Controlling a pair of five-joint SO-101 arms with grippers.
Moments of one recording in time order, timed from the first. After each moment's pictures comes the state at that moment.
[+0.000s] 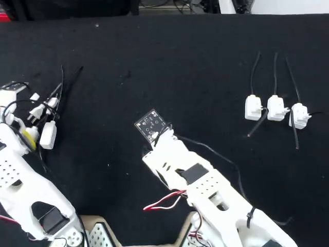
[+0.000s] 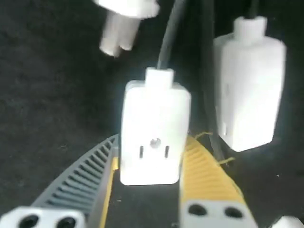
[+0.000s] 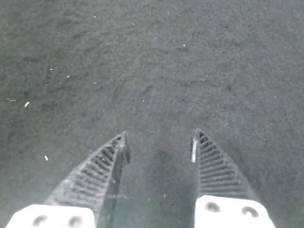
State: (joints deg) left arm -46.2 35.7 -21.4 88.4 -56.9; right arm -33.8 -43.9 79.9 21.1 8.2
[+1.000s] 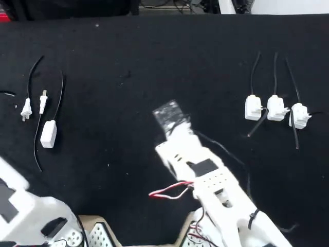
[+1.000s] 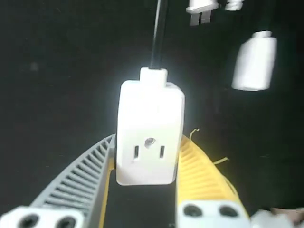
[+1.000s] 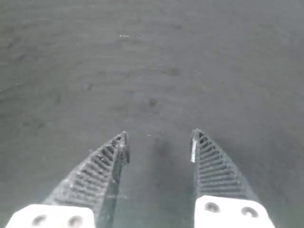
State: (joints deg) left arm -54.9 -2.8 -23.8 100.4 -47.6; right arm -23.1 -43.9 79.9 21.1 7.8
